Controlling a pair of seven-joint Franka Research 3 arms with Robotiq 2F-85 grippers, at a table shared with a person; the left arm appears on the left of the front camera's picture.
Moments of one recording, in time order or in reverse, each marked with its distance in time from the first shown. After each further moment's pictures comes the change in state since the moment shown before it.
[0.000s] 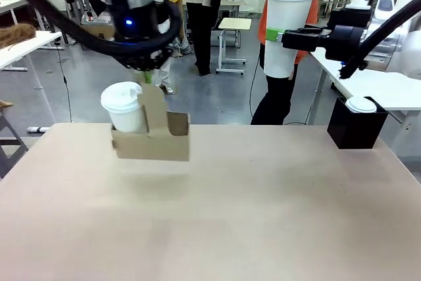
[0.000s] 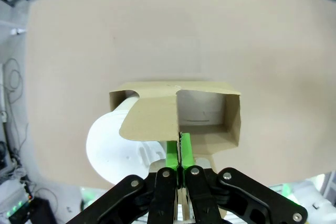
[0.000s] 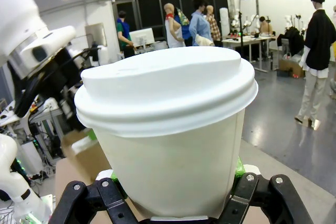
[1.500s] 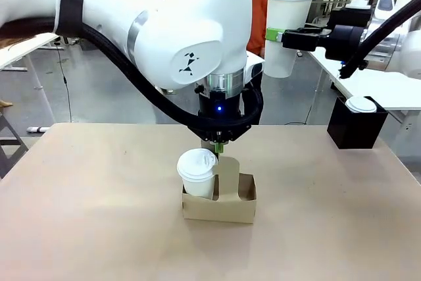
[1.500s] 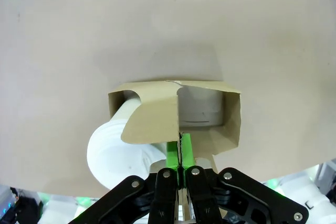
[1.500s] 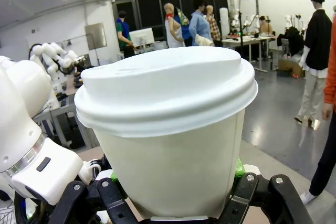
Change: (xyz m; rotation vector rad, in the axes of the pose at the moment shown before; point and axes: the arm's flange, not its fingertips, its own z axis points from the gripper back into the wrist) left arm -0.068 -0.127 -0.107 -0.078 0.103 -0.050; right arm 0.000 0.000 0.000 -0.001 0.000 0.001
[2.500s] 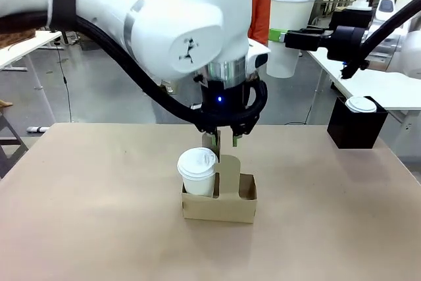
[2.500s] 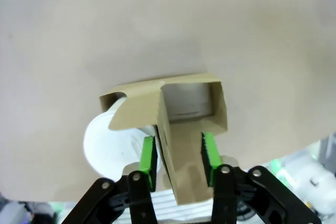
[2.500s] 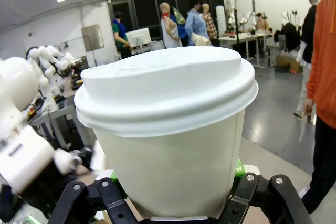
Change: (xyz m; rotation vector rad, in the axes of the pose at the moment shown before) left arm 0.002 -0.003 0.030 -0.064 0.002 -0.146; right arm -0.004 -0.021 0.004 -0.021 0.006 -0.045
